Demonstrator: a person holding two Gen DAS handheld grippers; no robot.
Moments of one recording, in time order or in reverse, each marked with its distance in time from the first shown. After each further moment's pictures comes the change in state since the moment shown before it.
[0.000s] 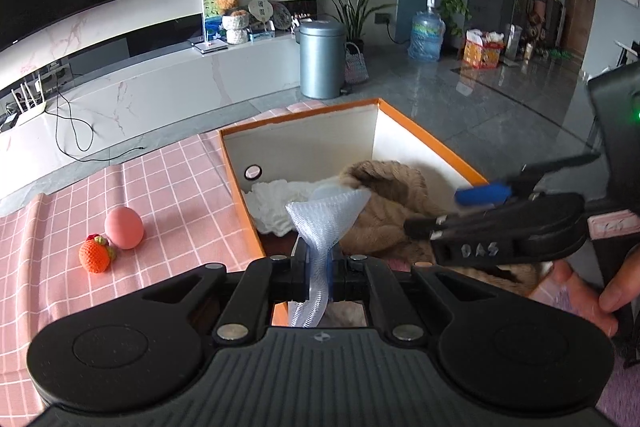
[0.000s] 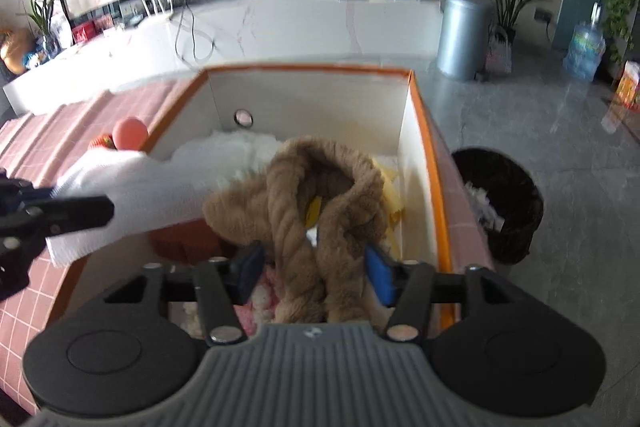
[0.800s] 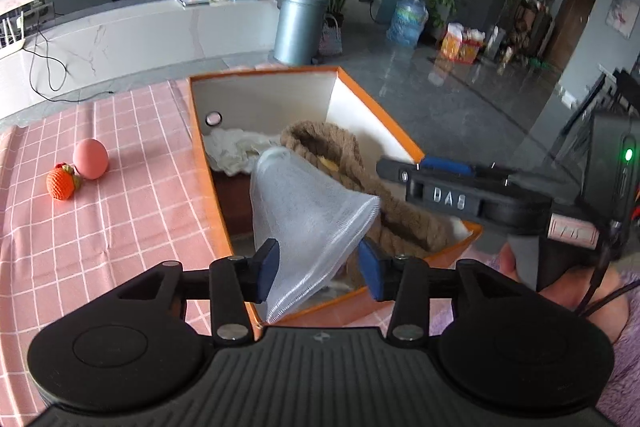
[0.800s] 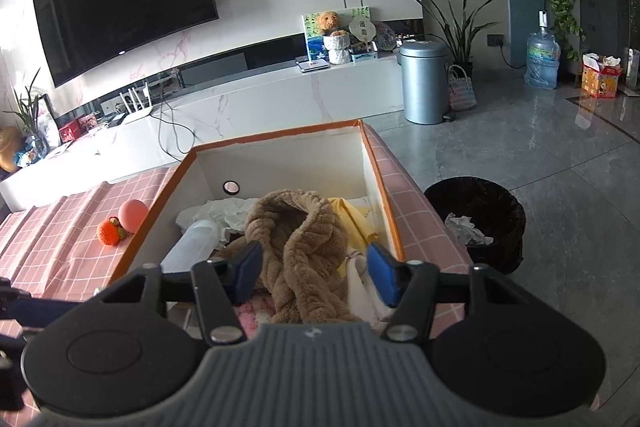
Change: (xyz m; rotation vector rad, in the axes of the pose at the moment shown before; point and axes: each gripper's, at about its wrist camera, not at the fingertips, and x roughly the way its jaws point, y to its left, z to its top) left arm -0.028 -0.007 -0.015 -0.160 0.056 -0.146; right arm -0.035 -0.010 -0.032 0.176 -0.179 0.015
